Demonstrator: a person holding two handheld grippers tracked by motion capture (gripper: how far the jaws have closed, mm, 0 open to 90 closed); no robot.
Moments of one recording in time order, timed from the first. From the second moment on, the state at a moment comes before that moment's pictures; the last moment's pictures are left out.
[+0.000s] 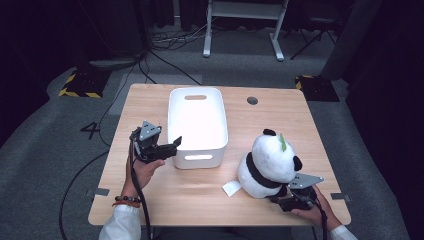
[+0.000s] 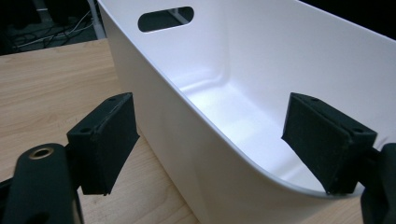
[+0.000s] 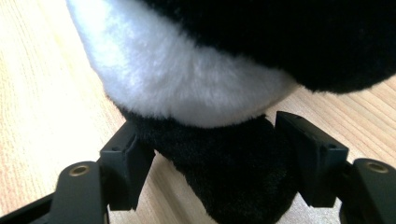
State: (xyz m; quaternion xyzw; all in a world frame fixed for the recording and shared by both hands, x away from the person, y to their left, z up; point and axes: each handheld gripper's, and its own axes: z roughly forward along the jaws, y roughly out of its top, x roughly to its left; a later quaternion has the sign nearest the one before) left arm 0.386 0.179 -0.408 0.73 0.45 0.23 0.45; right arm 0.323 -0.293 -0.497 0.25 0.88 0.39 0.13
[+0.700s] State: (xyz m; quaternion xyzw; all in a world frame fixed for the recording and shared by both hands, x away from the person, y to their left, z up) left arm 0.402 0.166 -0.410 0.74 0.46 0.19 0.45; right arm 0.327 -0.293 -0.498 0.26 0.88 0.37 0.14
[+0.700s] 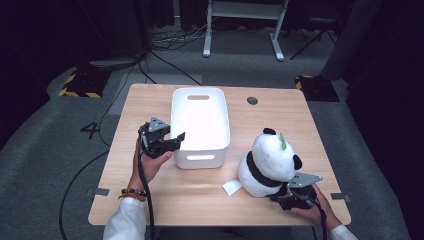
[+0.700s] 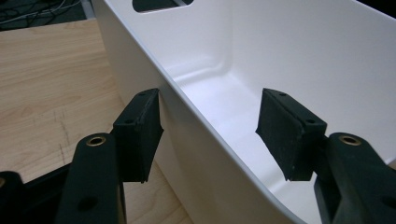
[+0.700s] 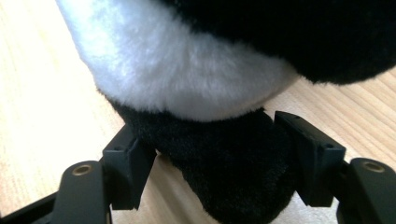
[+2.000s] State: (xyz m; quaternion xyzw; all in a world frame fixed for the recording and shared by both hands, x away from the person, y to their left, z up) left arm 0.372 0.080 -0.410 0.76 0.45 0.17 0.43; right arm 0.358 -0.321 -0.497 0.30 0.87 0.36 0.17
